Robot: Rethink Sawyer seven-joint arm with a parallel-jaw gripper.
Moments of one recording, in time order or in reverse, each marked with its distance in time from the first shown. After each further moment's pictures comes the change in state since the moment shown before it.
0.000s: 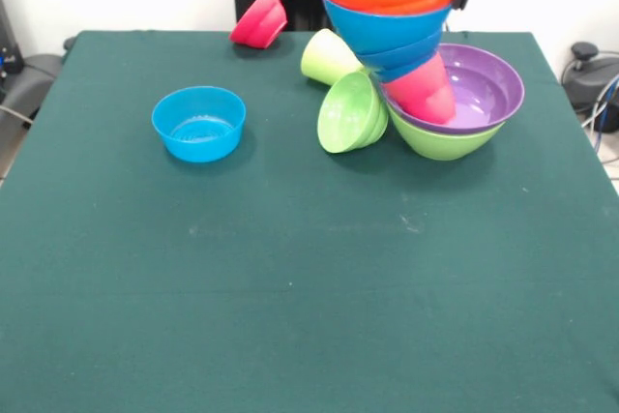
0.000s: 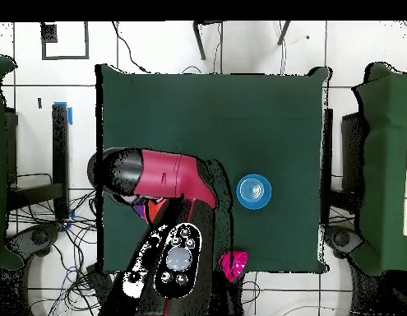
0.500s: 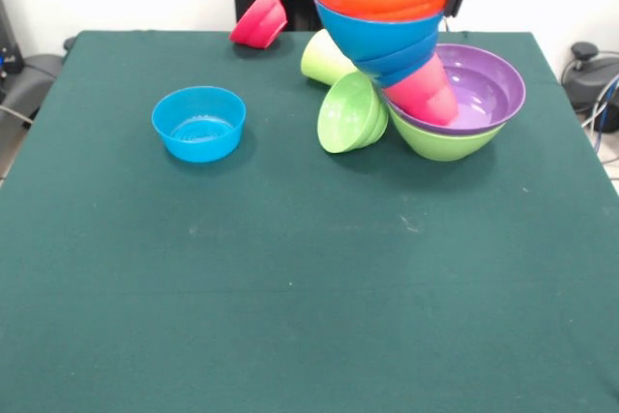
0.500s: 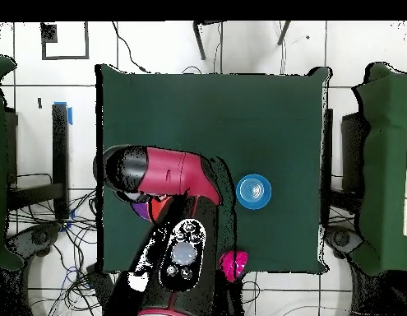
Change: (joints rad) arm -0.010 0.013 0.000 -0.009 -0.002 0.000 0.000
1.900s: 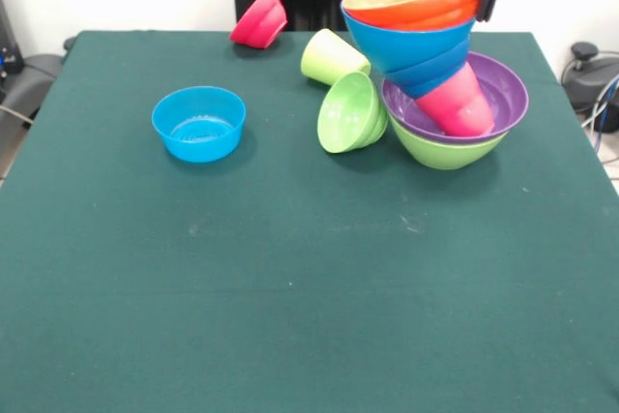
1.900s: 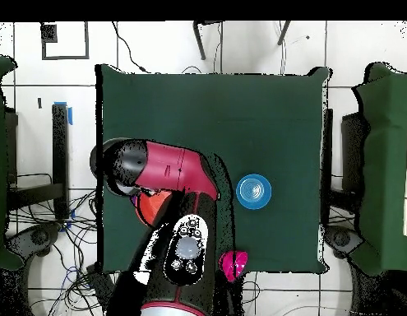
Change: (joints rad) arm -0.016 0.000 0.042 0.000 0.088 0.000 0.000
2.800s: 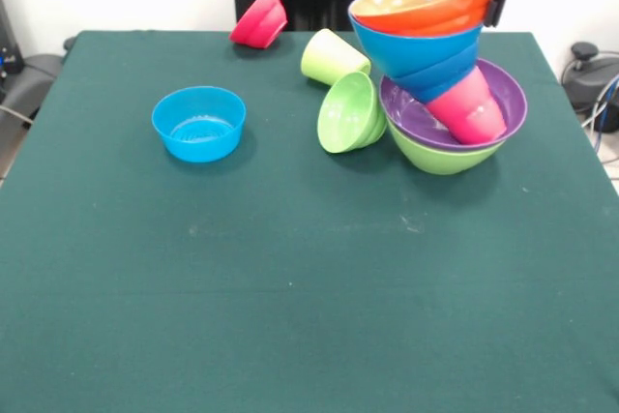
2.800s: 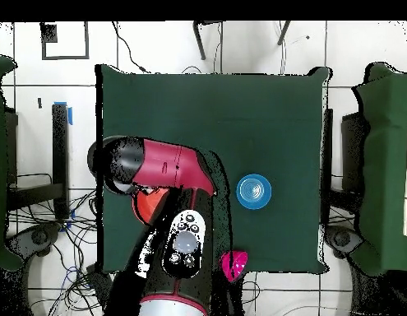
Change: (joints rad) arm -0.001 0.015 0.017 -0.018 0.000 0.006 0.000
